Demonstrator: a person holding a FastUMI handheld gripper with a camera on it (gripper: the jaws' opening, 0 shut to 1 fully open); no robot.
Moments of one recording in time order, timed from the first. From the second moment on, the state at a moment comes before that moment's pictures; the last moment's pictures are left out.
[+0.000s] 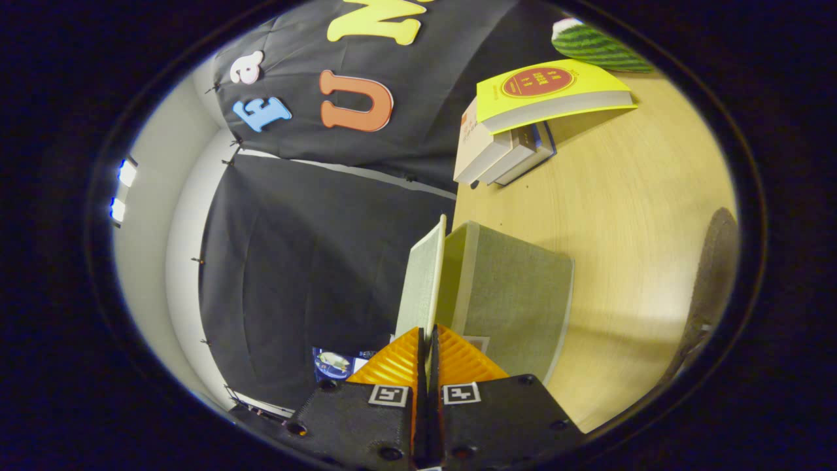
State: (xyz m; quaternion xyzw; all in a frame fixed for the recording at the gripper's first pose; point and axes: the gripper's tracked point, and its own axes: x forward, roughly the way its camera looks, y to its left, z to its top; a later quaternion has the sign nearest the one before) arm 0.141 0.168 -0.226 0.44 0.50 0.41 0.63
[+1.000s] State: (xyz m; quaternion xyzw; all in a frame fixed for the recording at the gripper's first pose) arm 0.112 0.279 -0.092 0.36 0.41 0.44 0.71
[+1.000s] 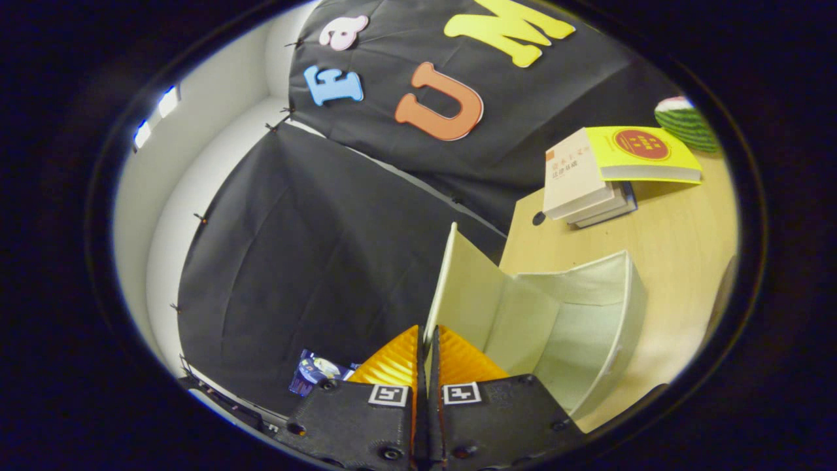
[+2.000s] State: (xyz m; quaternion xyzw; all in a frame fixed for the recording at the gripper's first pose) arm 0.063 0.360 -0.105 0.21 0.39 0.46 0.77
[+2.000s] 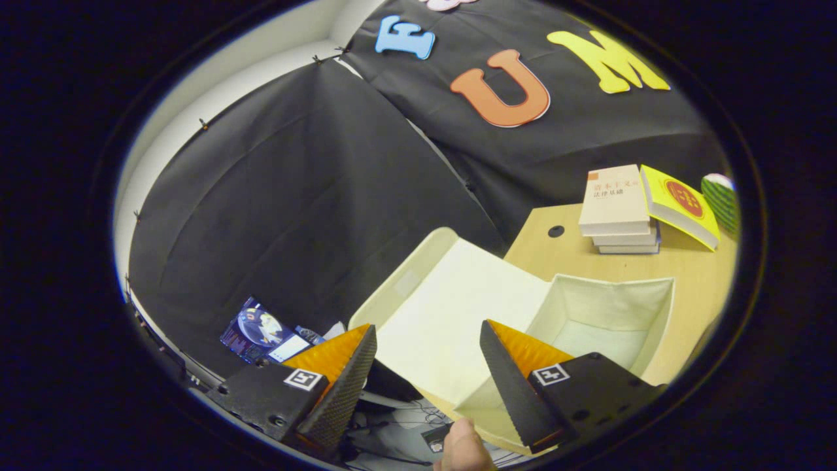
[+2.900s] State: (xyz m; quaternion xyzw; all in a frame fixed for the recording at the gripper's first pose) arm 0.105 0.188 -0.175 0.17 0.43 0.30 0.83
